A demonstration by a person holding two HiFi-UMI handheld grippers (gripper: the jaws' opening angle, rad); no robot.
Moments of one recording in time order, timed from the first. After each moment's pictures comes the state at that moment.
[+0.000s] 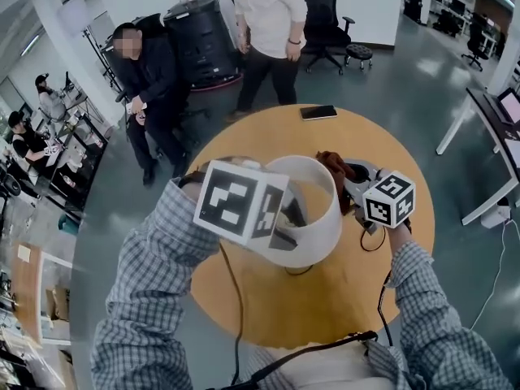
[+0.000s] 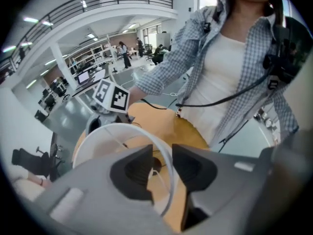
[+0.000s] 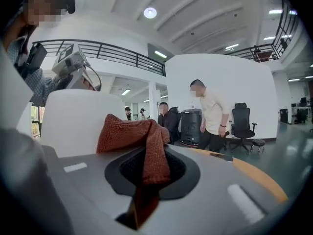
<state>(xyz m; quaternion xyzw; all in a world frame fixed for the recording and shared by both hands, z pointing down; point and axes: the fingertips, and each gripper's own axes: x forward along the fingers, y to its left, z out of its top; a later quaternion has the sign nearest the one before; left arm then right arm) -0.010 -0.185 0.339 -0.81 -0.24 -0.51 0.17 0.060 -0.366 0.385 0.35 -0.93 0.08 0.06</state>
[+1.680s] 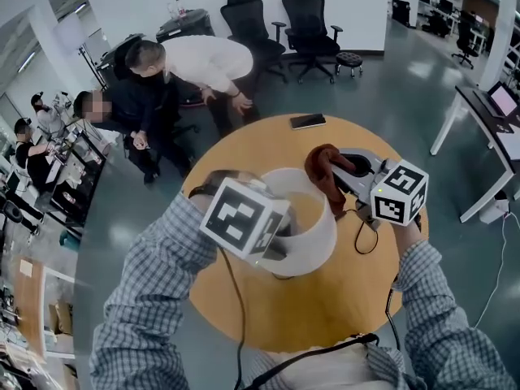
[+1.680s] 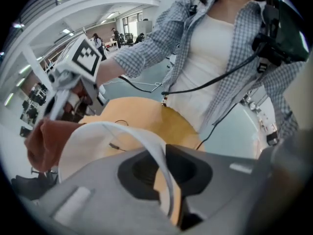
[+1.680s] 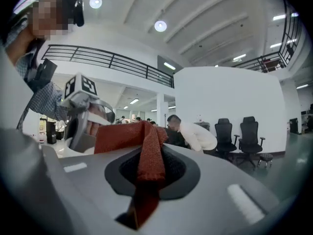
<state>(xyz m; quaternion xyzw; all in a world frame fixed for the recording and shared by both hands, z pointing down) -0.017 -0.157 0.360 -0.74 -0.33 -0.55 0.21 0.066 -0.329 0.293 0.31 -0.95 0.02 0.02</state>
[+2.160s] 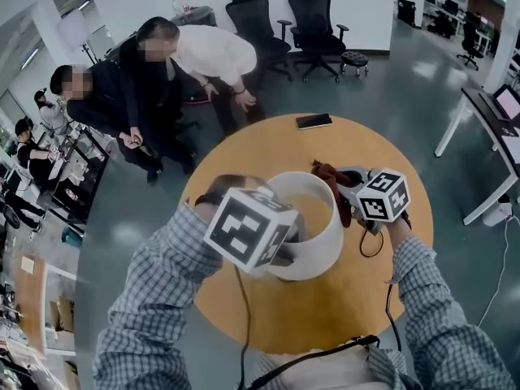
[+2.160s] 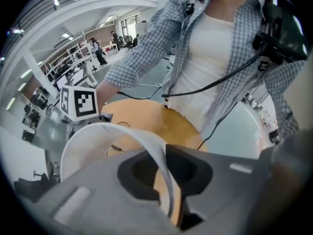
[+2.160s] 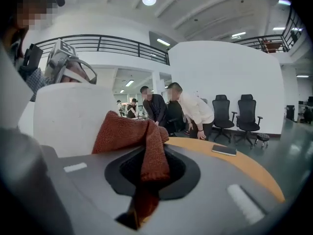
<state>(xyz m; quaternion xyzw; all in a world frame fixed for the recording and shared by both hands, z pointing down) -0.020 -0.155 0.361 -0.75 -0.33 -0.54 0.22 0.057 -0.366 0.403 0.31 -0.94 0.10 0.13</state>
